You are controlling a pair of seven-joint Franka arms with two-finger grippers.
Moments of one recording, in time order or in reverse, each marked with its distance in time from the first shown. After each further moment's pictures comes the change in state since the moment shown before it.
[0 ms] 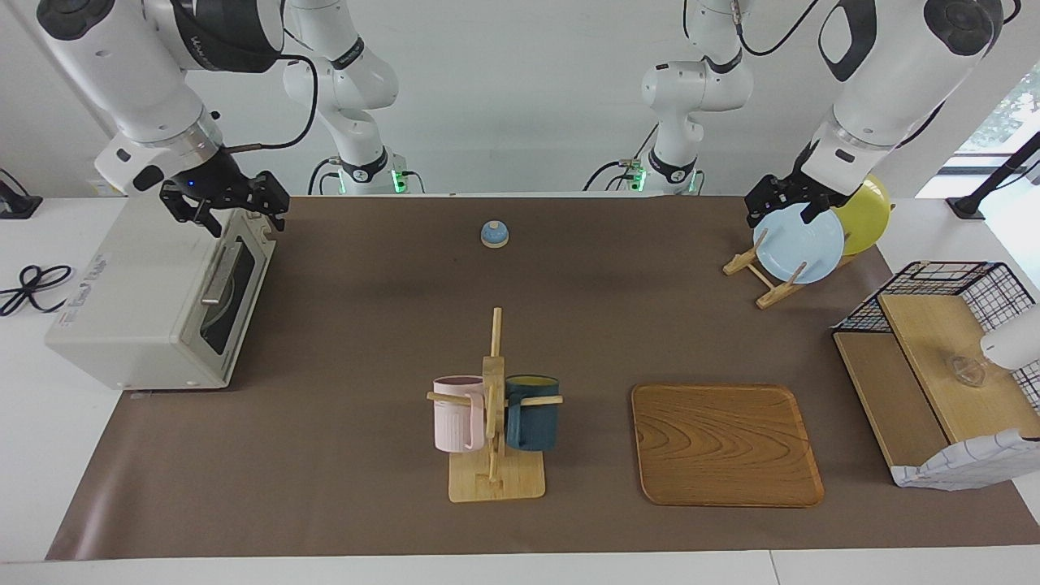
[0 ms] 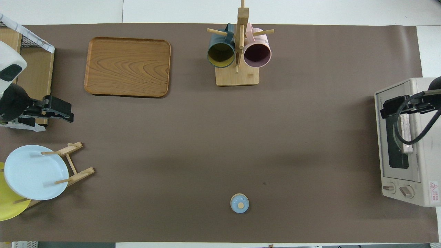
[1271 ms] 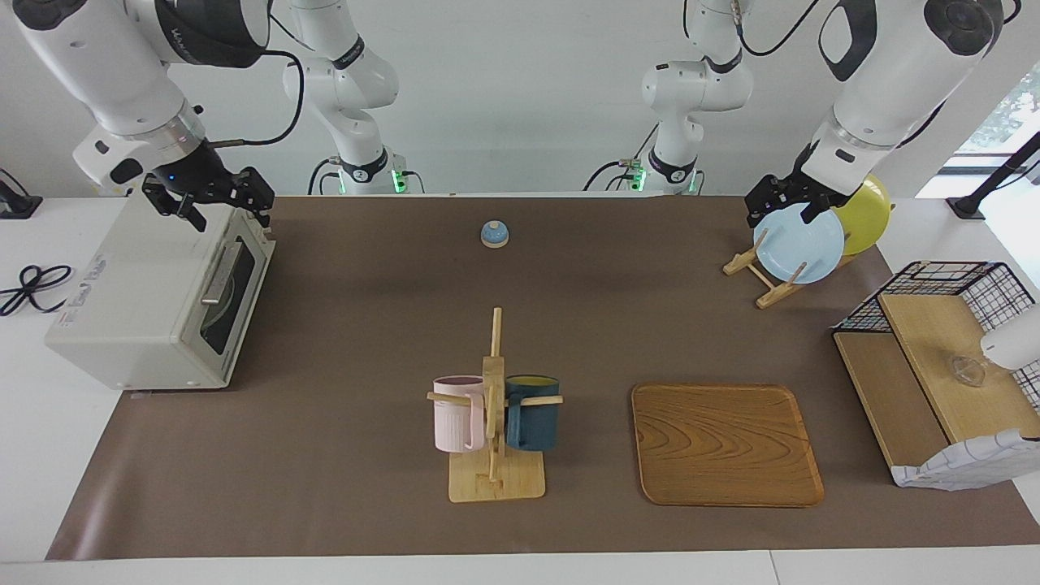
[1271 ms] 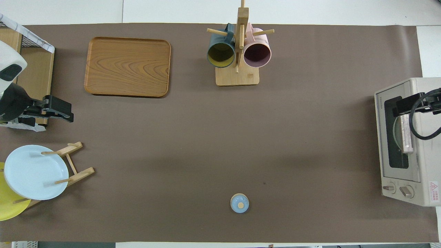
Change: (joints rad) left arm 0.000 0.000 0.000 0.000 0.000 0.000 0.000; right arm -0.056 0.008 0.022 0.040 0.000 -0.033 0.032
